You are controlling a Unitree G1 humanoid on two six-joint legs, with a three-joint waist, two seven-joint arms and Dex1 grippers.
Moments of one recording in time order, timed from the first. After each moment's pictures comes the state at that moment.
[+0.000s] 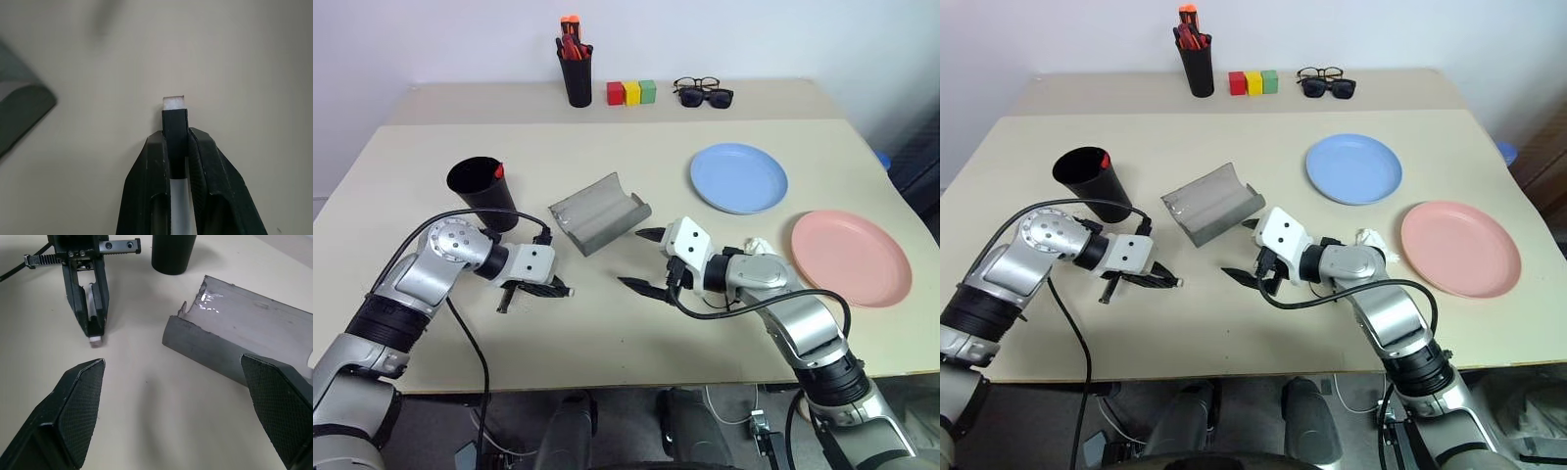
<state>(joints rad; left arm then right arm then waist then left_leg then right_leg) -0.54 0.86 -0.29 0.11 -0.14 0.11 -1.41 -0.40 -0.46 0.27 -0.34 0.18 0.51 0.78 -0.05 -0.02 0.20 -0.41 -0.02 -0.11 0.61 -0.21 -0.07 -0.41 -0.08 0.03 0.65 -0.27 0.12</state>
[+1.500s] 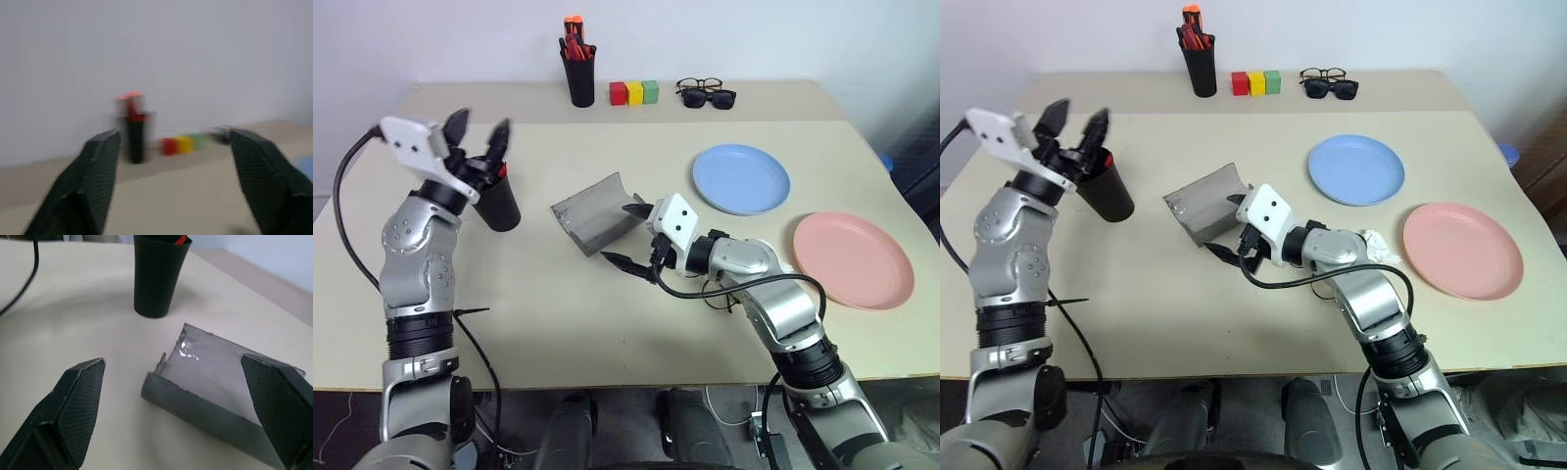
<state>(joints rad) -0.55 0.50 0.24 -0.05 -0.49 0.26 -0.55 -0.49 -0.38 0.26 -0.28 0.17 0.47 0.71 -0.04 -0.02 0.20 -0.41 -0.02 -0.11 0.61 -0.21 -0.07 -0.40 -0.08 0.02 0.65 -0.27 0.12</state>
